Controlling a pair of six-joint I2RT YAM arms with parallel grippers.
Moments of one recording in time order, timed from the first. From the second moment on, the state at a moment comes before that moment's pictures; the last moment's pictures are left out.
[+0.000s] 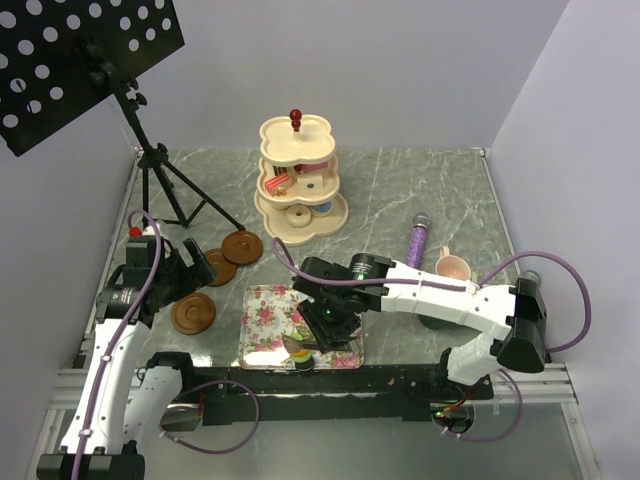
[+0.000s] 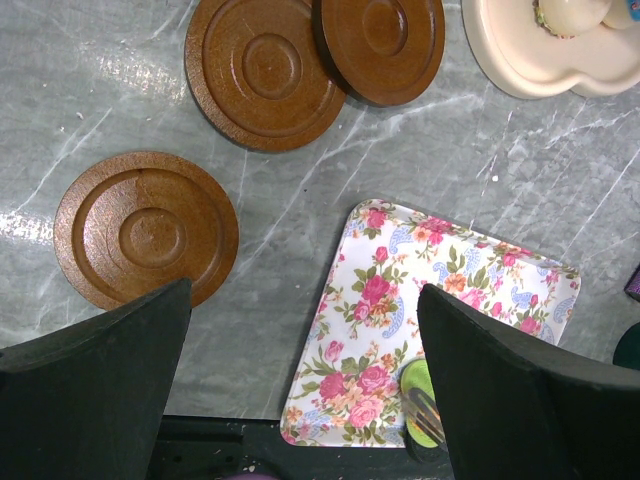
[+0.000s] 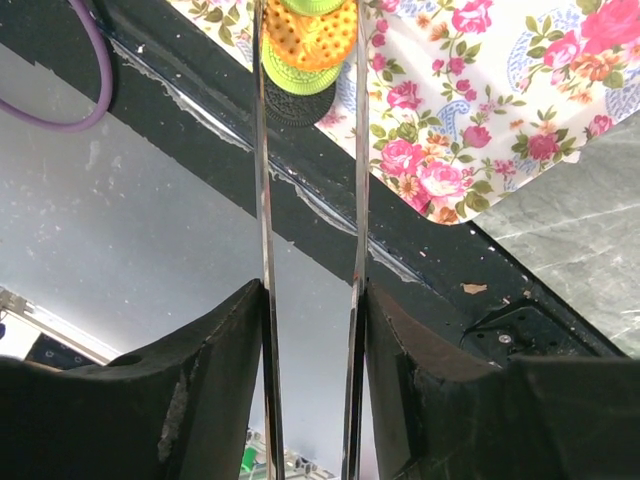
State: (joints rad) left arm -0.03 0.72 0.78 -0.88 0.07 -0.54; right arm 1.22 1.46 1.32 -1.14 -0.11 0.61
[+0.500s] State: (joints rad) left arm -0.03 0.71 0.78 -0.88 0.07 -0.54; right arm 1.21 1.45 1.37 -1.15 -0.03 0.59
